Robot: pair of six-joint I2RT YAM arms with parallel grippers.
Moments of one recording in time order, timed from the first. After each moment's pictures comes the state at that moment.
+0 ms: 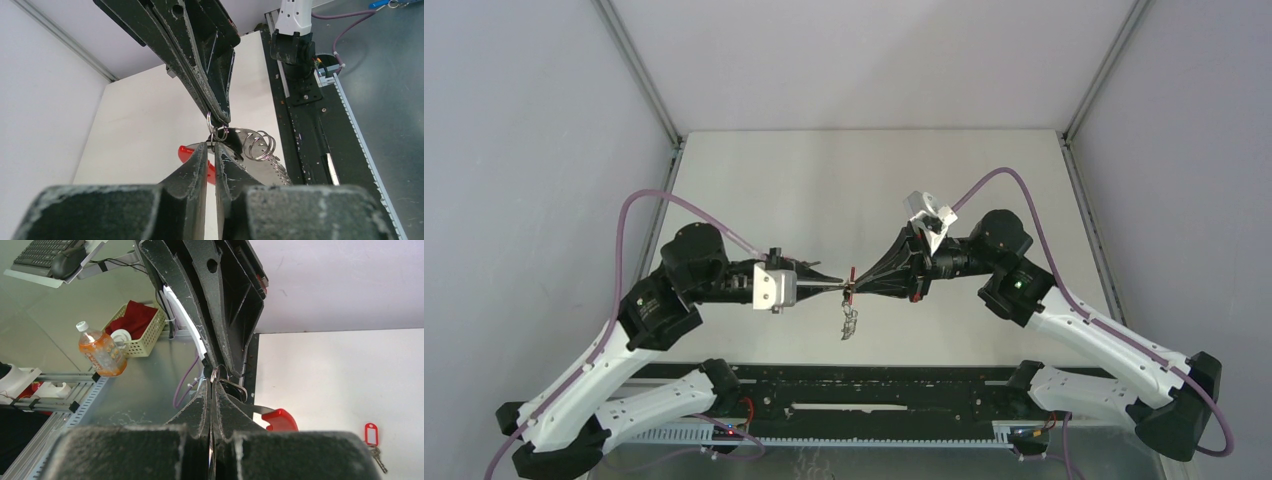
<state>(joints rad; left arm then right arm) -0.86 0.77 1.12 -0.50 0.67 0.50 0.84 1.02 0.94 0.28 -0.87 0.34</state>
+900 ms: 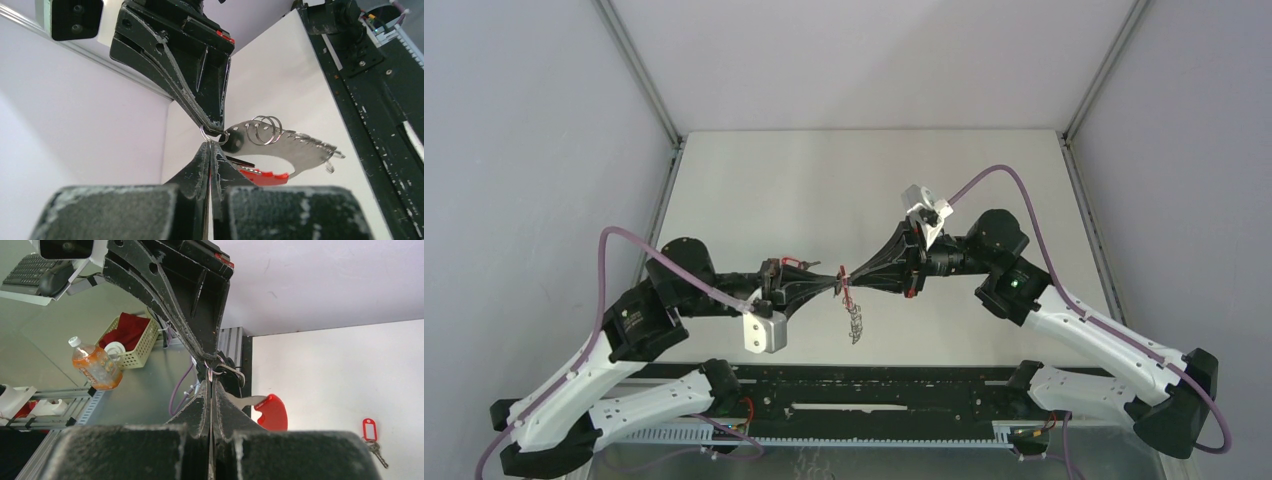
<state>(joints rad) -0.96 0.72 1.12 -0.53 0.55 0.84 0.85 1.03 0.94 0.30 -0.81 0.38</state>
